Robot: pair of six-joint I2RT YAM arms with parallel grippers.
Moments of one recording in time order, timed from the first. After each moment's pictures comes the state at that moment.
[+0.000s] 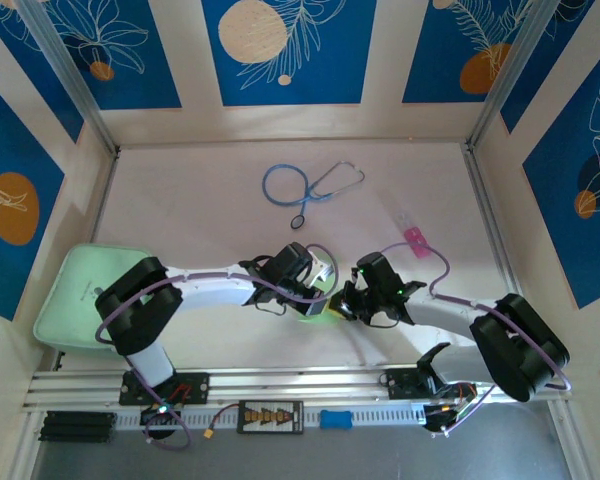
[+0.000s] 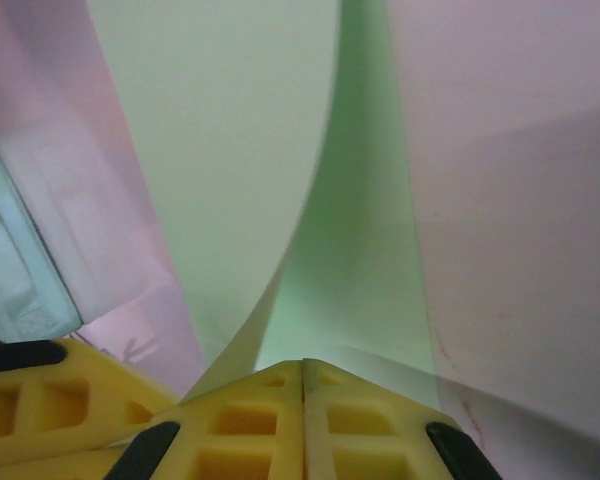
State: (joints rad) left arm -0.95 1.69 0.91 -0.14 0.40 -0.41; right arm 0.61 1.27 0.39 -0.07 -0.48 1.12
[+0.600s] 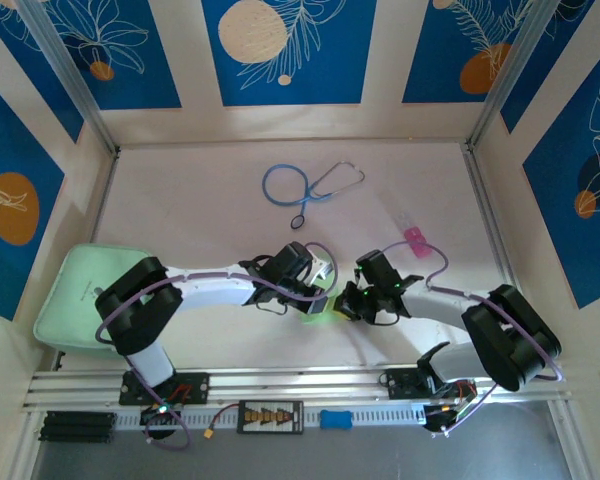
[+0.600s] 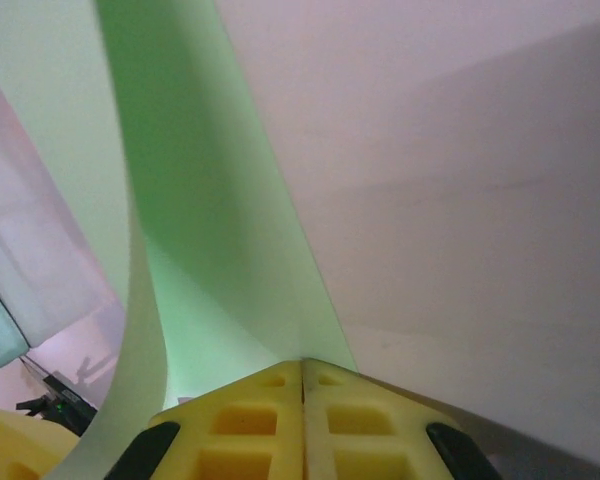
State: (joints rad) left arm -0.95 1.69 0.91 -0.11 0.40 -0.47; right arm 0.56 1.33 0.43 -0.18 -0.46 1.03
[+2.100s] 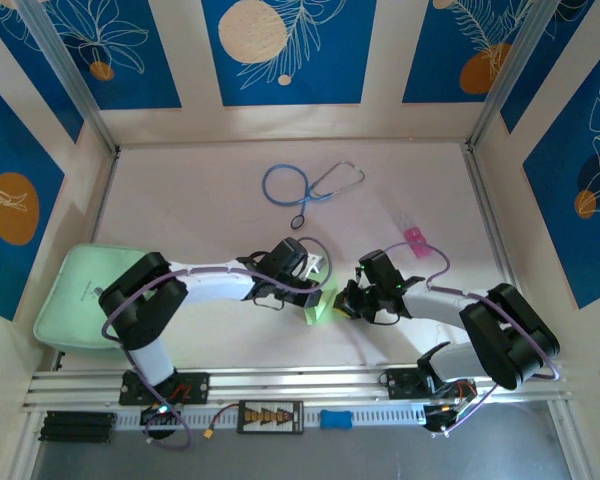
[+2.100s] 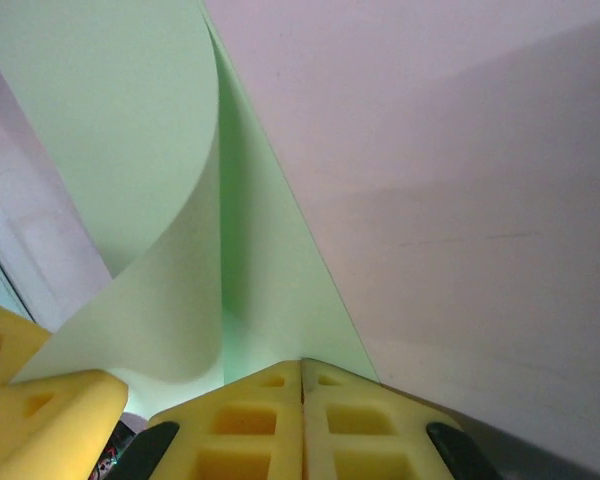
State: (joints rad) left arm -0.89 1.73 0.91 -0.12 0.38 -0.50; right arm 0.55 1.35 0.41 -0.10 -0.48 1.06
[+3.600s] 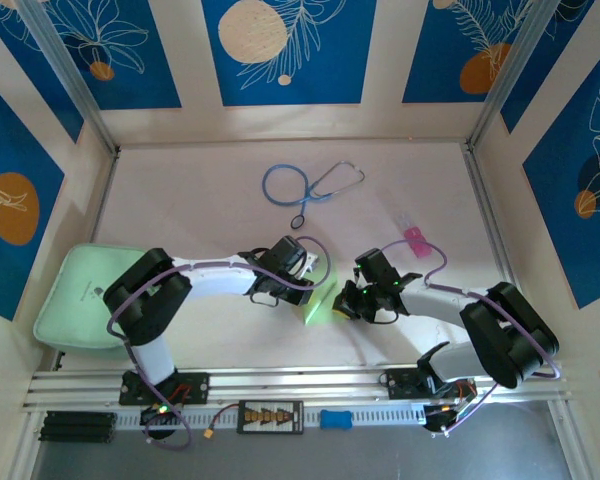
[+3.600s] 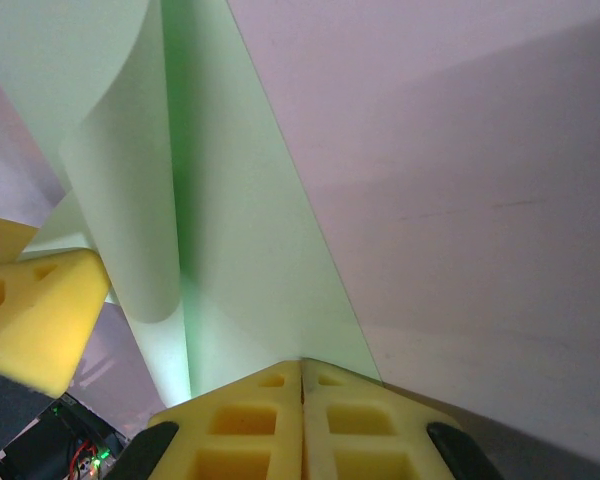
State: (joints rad) left arm -0.87 1.76 0.95 -0.24 0.28 -0.38; right arm 0.57 1.35 0.45 -0.19 -0.46 1.04
